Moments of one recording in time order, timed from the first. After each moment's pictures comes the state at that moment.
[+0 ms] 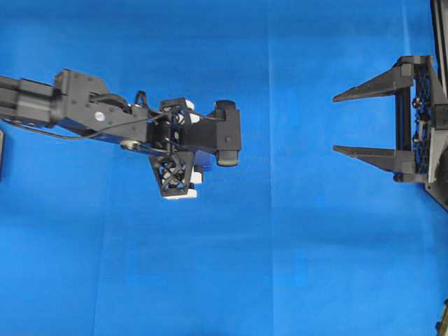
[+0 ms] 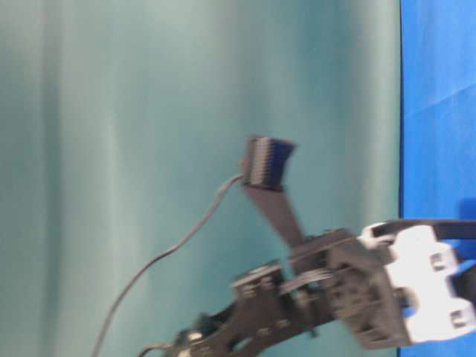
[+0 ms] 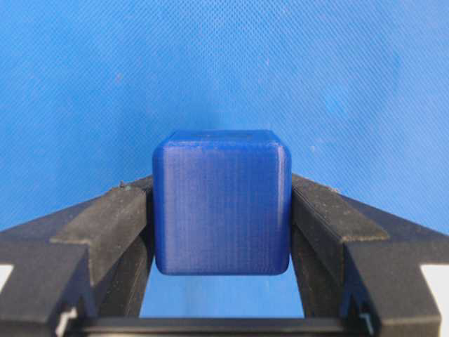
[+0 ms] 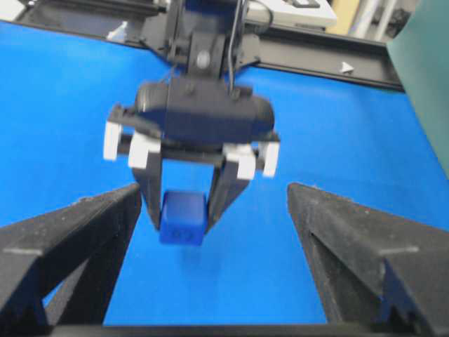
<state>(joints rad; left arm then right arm) 0.01 0.18 0.42 0.02 0.48 -0.06 -0.02 -0.83 1.14 0.00 -0.24 0.00</state>
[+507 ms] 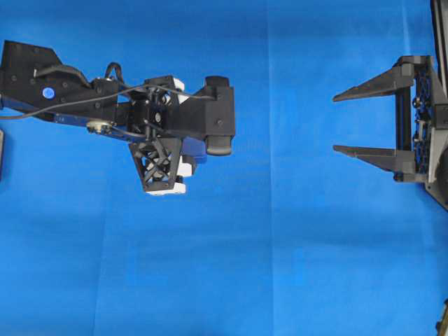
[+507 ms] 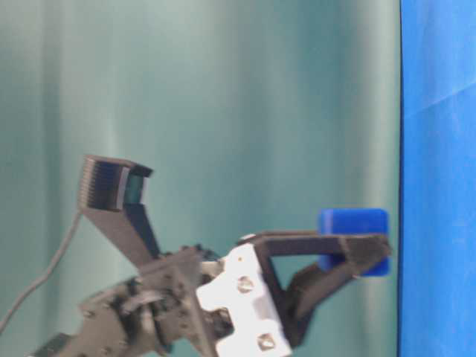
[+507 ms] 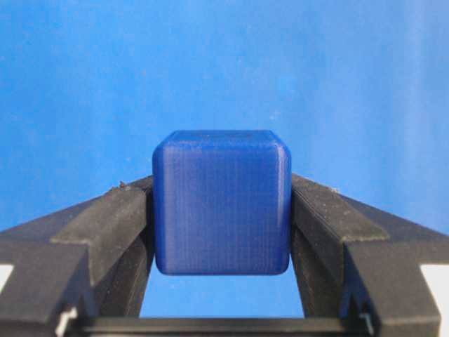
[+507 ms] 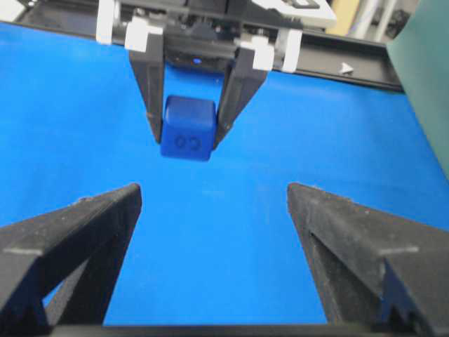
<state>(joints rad) -0.01 0.01 0.29 0.02 0.76 -0.06 -0.02 -0.83 1.14 0.00 -0.24 0.00</state>
